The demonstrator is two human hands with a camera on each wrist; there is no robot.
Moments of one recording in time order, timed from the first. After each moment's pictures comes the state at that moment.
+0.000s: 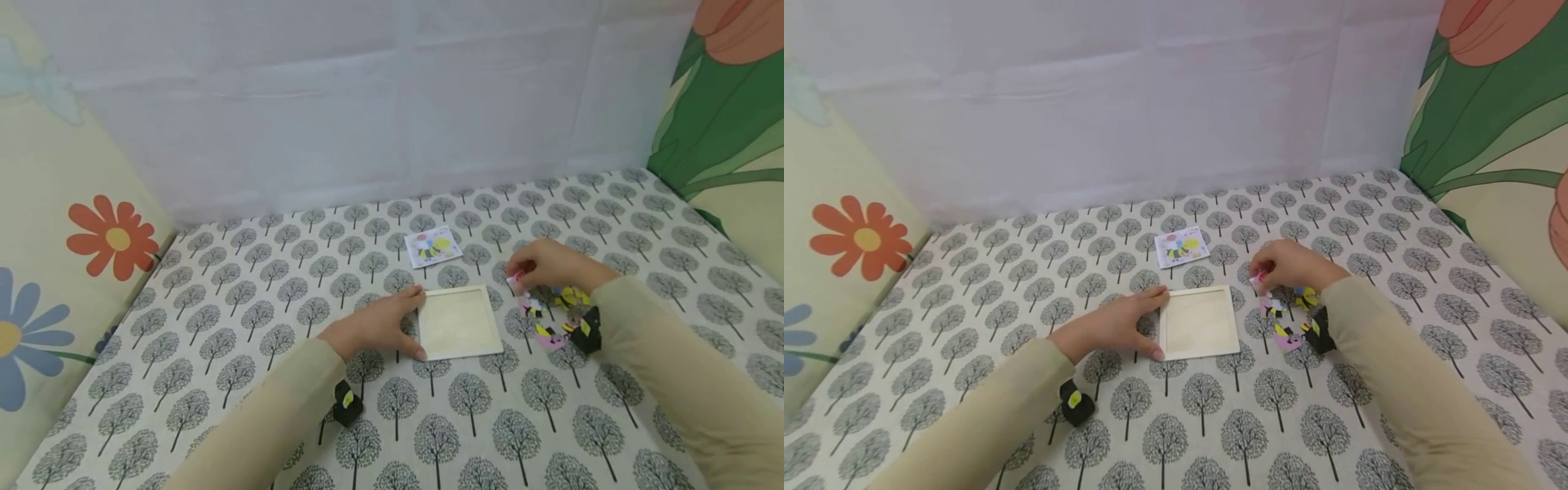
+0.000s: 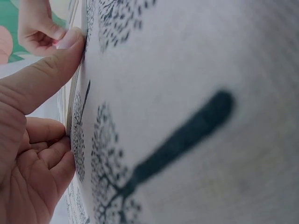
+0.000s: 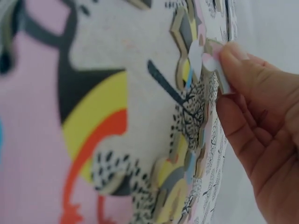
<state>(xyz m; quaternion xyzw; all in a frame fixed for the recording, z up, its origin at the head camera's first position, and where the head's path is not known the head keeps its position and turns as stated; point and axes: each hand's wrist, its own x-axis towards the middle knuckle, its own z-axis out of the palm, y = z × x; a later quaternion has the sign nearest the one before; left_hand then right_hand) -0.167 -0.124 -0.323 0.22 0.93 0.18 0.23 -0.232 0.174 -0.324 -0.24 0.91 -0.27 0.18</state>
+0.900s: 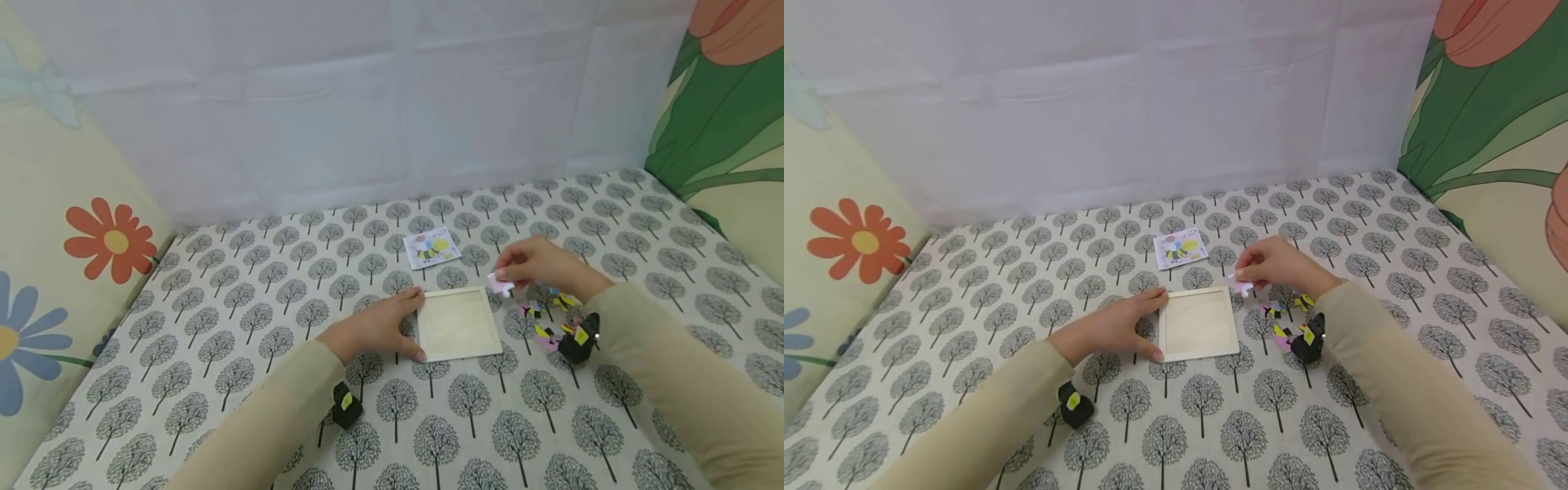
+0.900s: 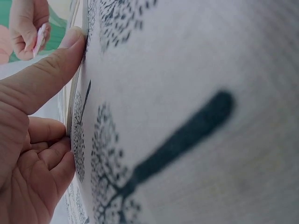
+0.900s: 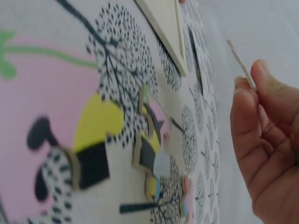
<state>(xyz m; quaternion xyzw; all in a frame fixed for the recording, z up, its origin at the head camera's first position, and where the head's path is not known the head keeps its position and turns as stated) -0.165 -0.126 -0.323 0.23 0.93 0.16 0.22 -0.219 0.157 -0.318 -0.16 0.86 -0.45 0.19</state>
